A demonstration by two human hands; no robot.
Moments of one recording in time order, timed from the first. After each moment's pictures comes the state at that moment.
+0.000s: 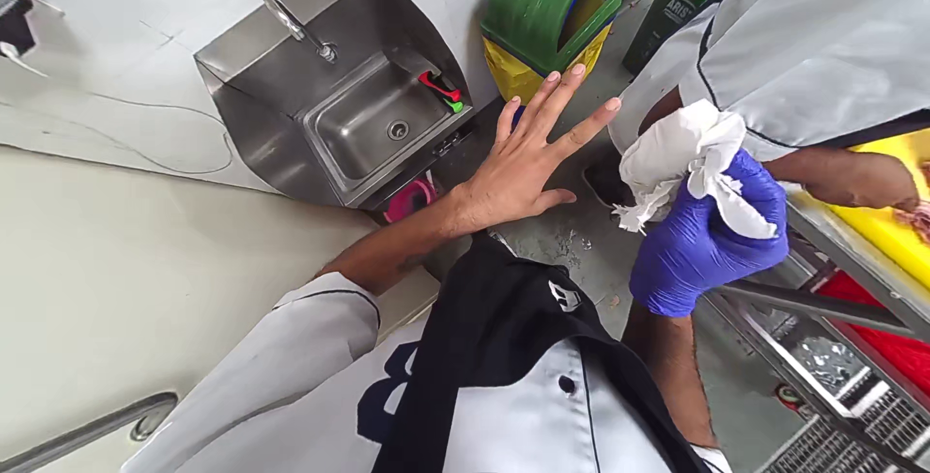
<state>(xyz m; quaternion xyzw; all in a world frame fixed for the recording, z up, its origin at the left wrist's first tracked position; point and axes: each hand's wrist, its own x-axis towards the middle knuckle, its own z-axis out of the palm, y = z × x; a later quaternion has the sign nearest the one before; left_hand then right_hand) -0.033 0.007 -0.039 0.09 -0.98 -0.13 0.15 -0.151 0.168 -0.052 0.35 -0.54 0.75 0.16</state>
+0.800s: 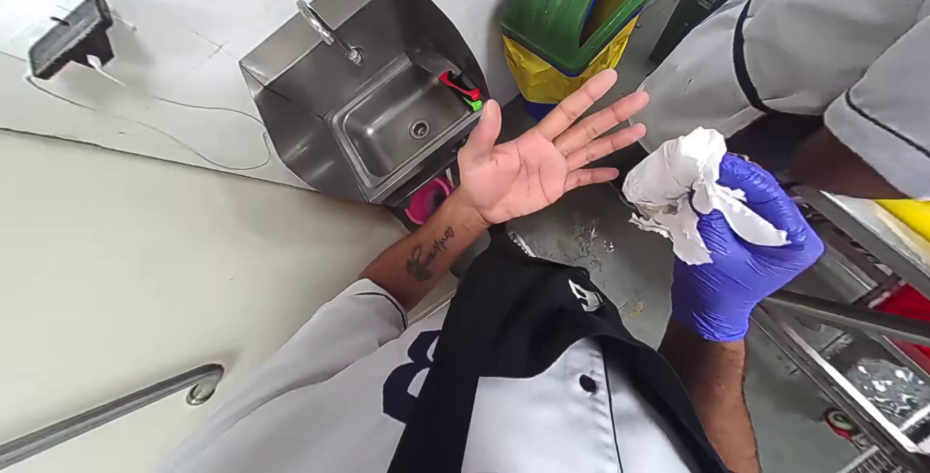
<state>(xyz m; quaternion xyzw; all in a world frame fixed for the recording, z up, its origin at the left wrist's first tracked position) -0.019 0.012 -0.026 -0.10 -0.35 -0.93 0.11 -0.158 0.192 -0.060 0.41 -0.55 0.73 0.04</state>
